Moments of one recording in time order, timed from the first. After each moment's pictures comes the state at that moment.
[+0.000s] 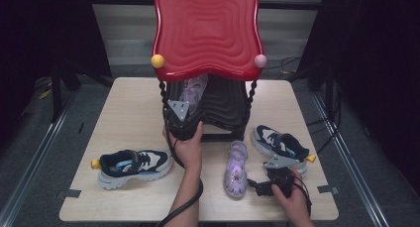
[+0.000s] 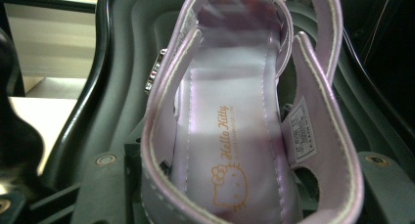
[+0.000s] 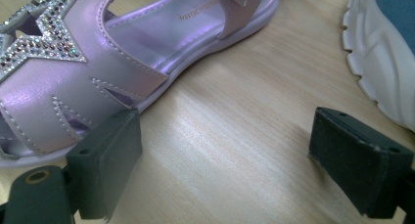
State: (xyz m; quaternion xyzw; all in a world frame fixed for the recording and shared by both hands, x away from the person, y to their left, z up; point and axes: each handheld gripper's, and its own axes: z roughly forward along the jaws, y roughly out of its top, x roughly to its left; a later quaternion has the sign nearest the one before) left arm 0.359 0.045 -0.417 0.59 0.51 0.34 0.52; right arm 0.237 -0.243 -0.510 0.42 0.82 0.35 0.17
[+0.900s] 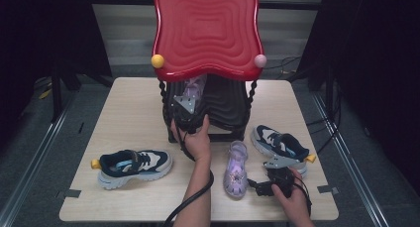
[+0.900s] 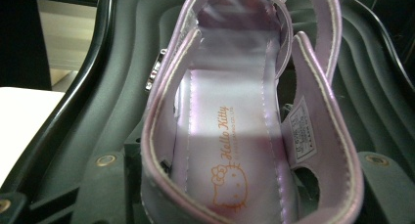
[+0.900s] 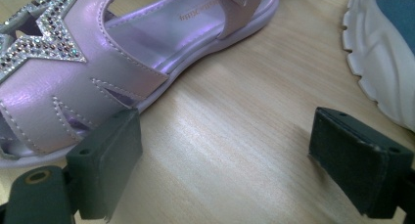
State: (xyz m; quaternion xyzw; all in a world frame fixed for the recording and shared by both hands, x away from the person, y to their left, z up) left arm 0.381 0.025 -0.422 0.57 0.55 0.37 0.49; right arm 0.237 -0.243 -0.510 0.42 0.82 0.35 0.16
